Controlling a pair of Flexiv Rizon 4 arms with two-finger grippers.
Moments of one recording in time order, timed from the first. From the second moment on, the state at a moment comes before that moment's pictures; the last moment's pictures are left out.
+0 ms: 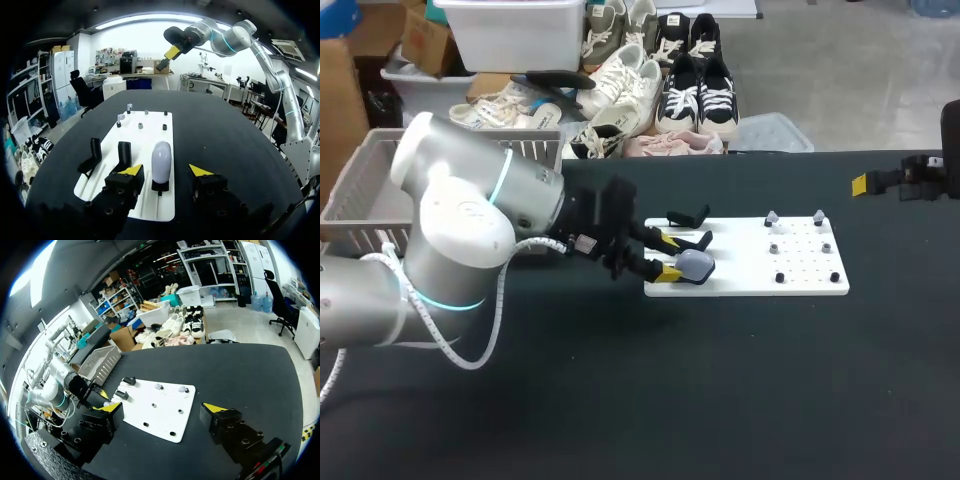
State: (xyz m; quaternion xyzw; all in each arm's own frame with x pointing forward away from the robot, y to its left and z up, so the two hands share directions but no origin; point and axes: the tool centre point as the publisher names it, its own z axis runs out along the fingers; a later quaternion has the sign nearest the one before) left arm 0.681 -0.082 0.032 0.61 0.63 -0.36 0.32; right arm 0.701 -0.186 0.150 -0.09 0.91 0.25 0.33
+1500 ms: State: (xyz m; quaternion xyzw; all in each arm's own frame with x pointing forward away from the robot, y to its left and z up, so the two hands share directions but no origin) left arm 0.693 -0.098 0.016 0.60 0.63 -0.37 0.33; right arm 0.701 -0.186 0.150 -0.09 0.91 0.25 0.33
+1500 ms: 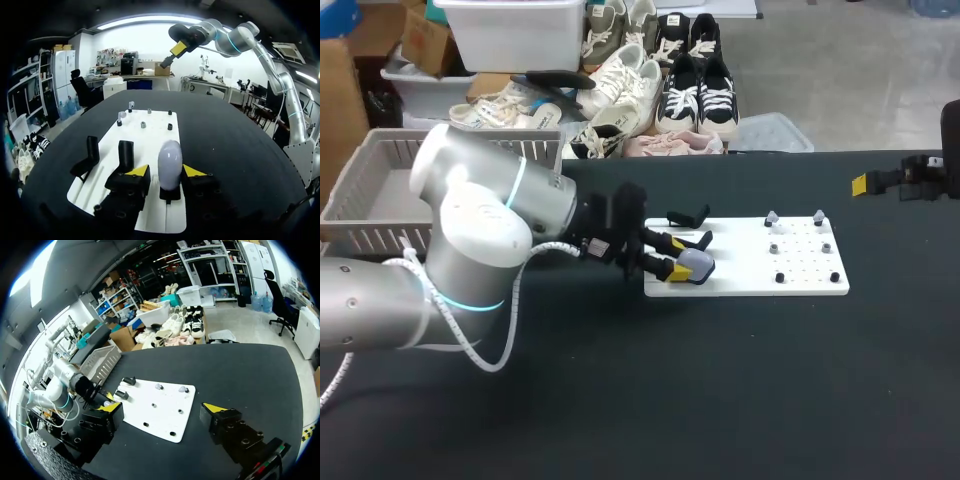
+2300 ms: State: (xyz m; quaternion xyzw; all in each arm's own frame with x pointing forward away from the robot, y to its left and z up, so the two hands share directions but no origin) left arm 0.689 -0.093 0.070 0.58 0.60 -0.41 0.37; right arm 0.701 -0.186 0.150 -0.09 0.91 0.25 0.33
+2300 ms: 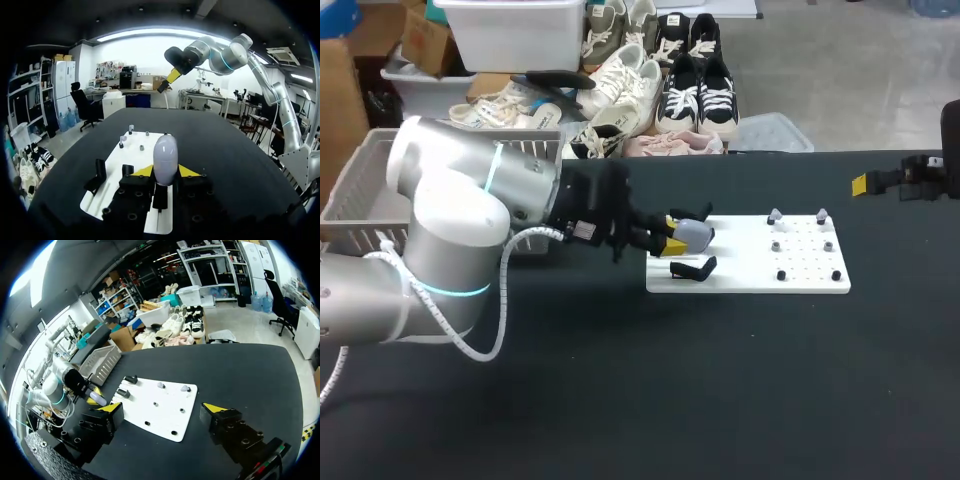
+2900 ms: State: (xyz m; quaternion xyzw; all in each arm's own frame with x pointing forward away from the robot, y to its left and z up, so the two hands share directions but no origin) left arm 0.642 -0.101 0.132 0.56 0.55 -0.45 0.43; right arm 0.701 -0.186 0.150 -0.09 0.91 0.25 0.33
